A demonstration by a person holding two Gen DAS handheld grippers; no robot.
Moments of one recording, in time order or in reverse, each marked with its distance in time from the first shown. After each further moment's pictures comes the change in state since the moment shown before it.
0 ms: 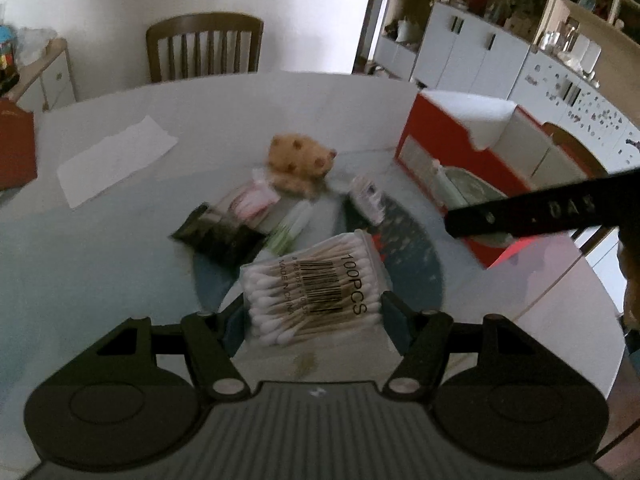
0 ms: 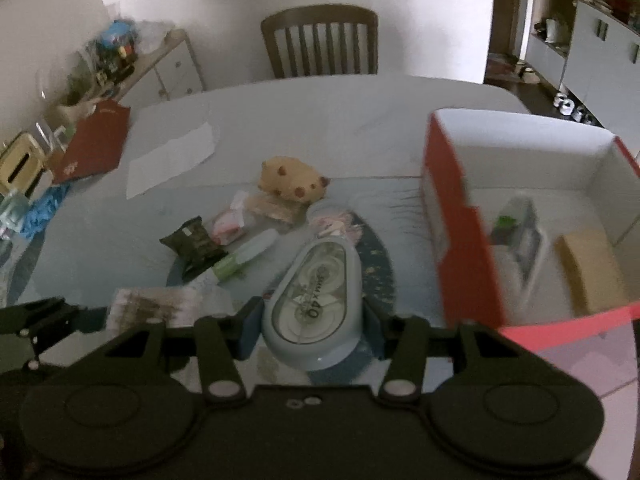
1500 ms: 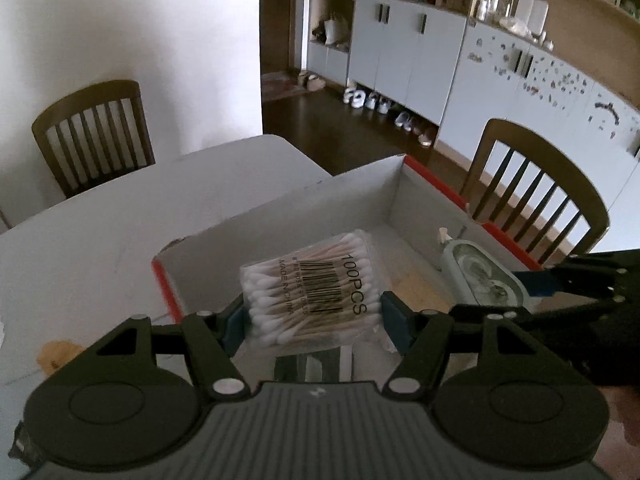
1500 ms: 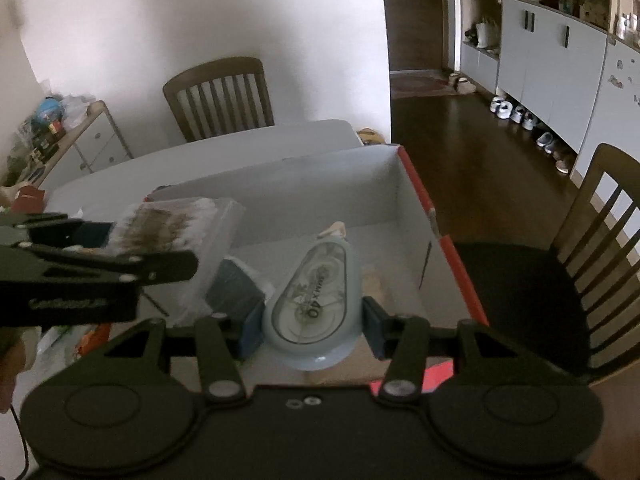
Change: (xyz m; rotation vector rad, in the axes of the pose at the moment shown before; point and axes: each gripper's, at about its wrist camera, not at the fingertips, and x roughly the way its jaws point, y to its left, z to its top) left arm 0.127 -0.245 0.165 0.204 -0.001 -0.042; right arm -0.029 -0.257 0.019 0.120 -0.106 -0.069
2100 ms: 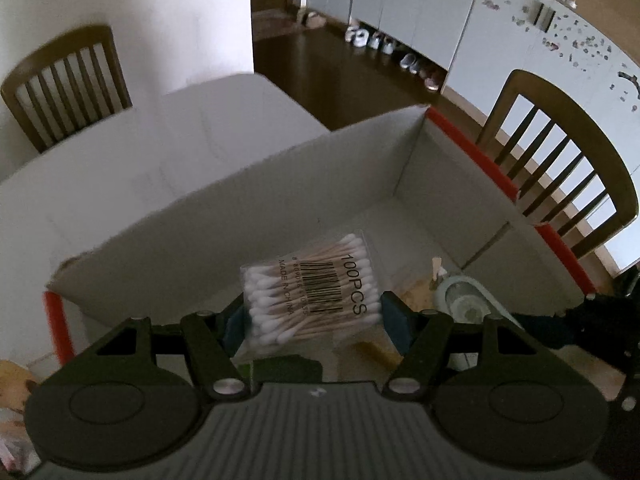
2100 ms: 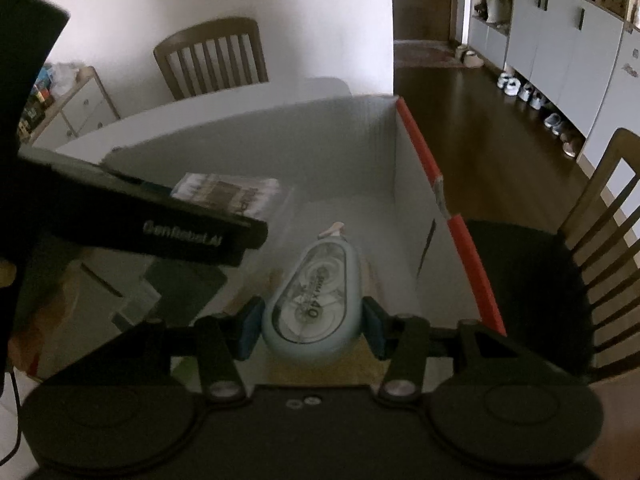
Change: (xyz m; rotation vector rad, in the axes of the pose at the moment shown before) left arm 0.105 -0.012 0.024 -0.029 0.207 -0.018; right arm 0.054 -0.015 -0.004 -0.035 0.115 -0.017
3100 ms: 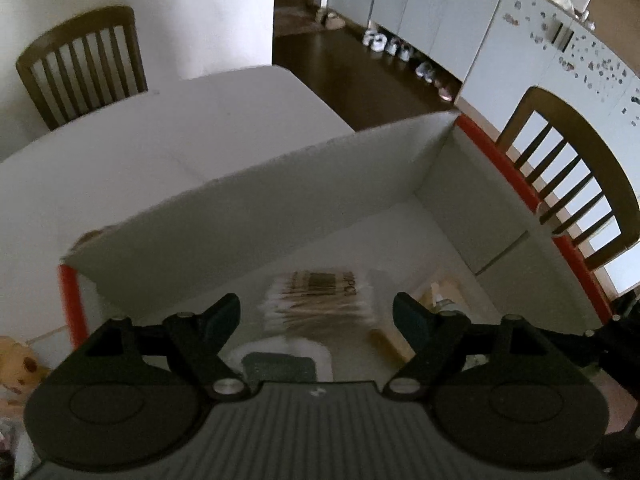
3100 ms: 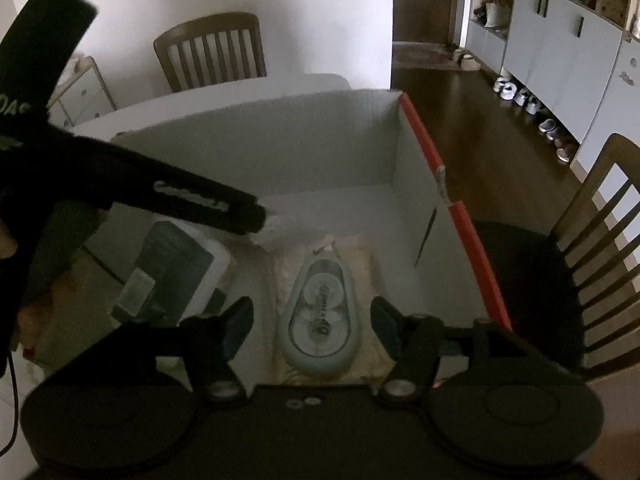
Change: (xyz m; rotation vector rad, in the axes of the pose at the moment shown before) left arm -0.016 0.022 -0.010 -0.072 -0.028 0.009; right arm -0.018 0.014 -0.007 -0.026 -0.018 -0.027
